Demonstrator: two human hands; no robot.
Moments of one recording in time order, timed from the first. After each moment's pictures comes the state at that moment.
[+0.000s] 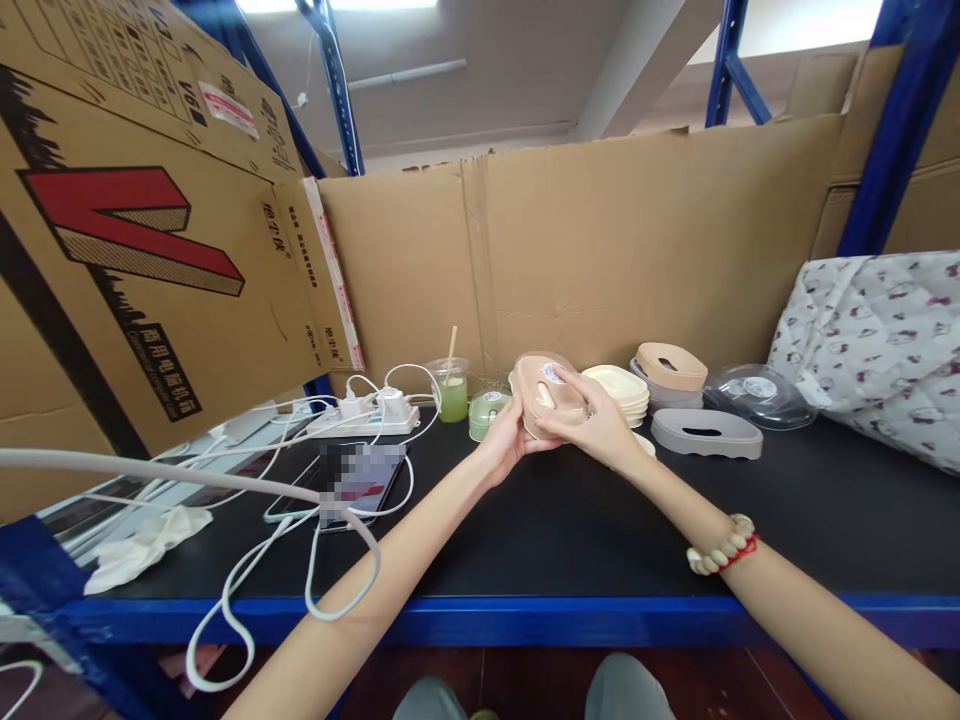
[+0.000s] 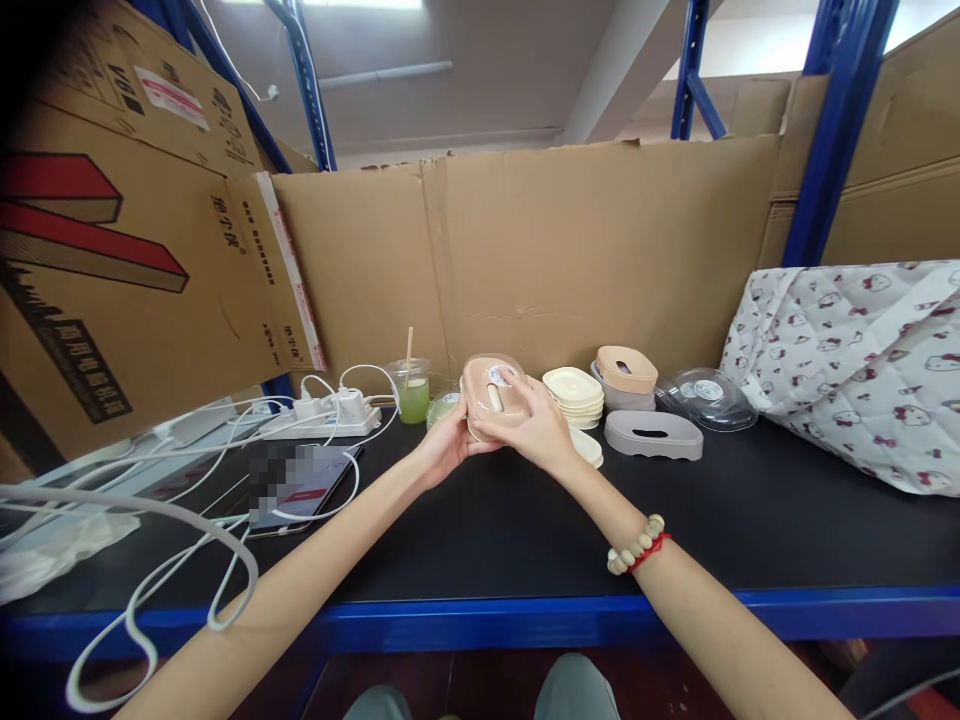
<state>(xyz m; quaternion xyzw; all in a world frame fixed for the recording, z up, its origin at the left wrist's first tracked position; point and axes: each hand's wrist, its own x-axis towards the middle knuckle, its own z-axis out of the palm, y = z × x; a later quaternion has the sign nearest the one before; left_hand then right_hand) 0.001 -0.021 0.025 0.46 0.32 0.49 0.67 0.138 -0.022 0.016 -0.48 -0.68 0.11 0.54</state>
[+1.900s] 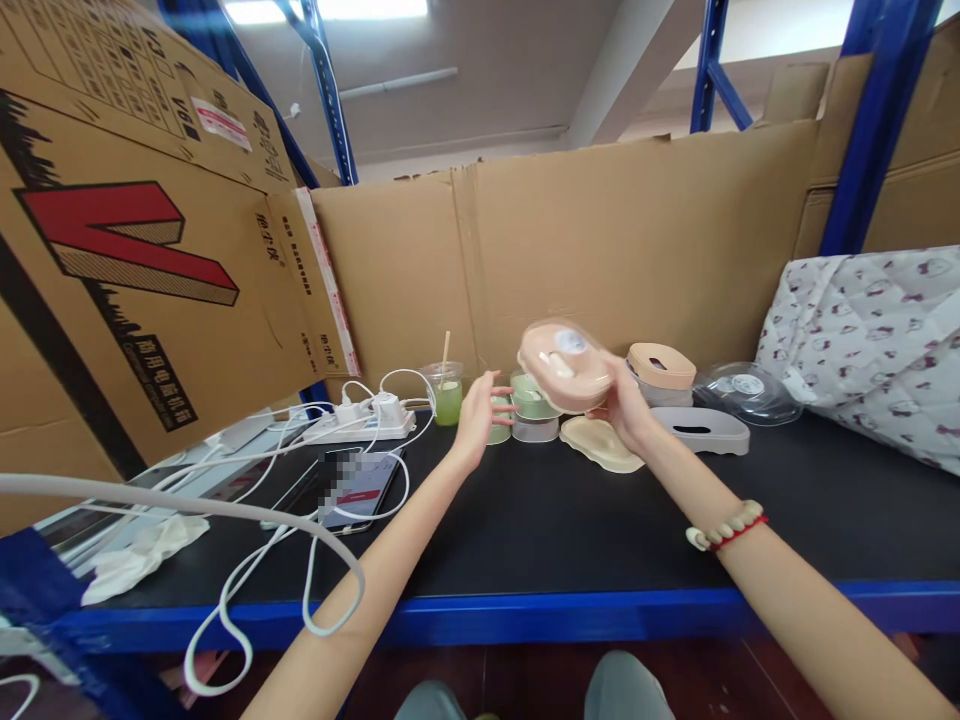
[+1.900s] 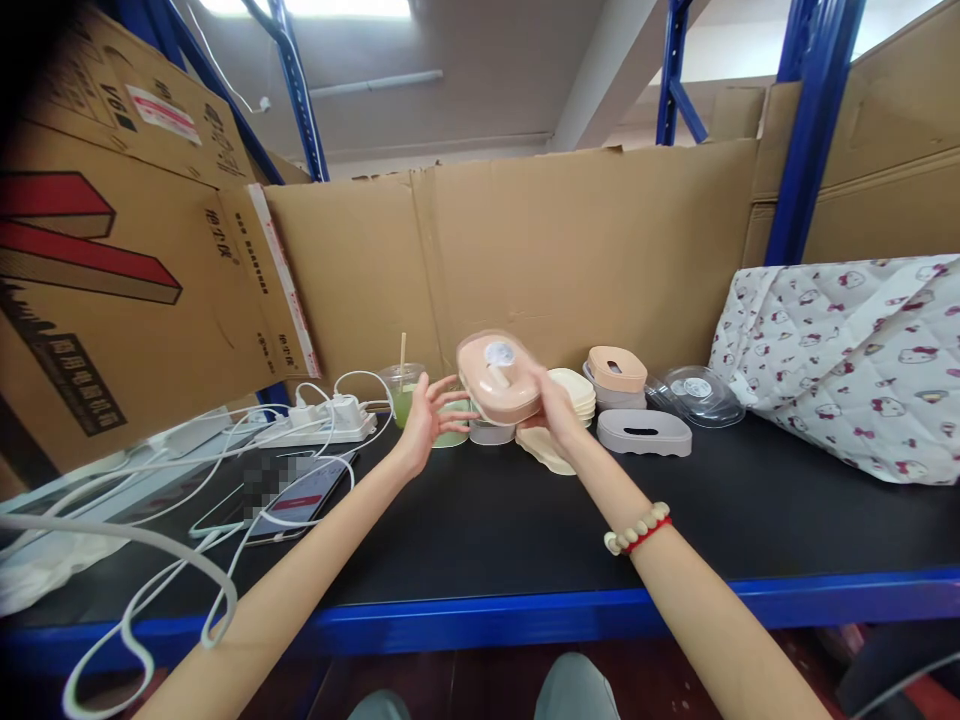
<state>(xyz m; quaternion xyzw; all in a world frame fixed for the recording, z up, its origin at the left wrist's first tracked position) -0.010 -0.011 0.034 0.52 0.36 0.56 0.54 0.147 -0.029 0.043 -0.48 -0.51 0.44 0.56</state>
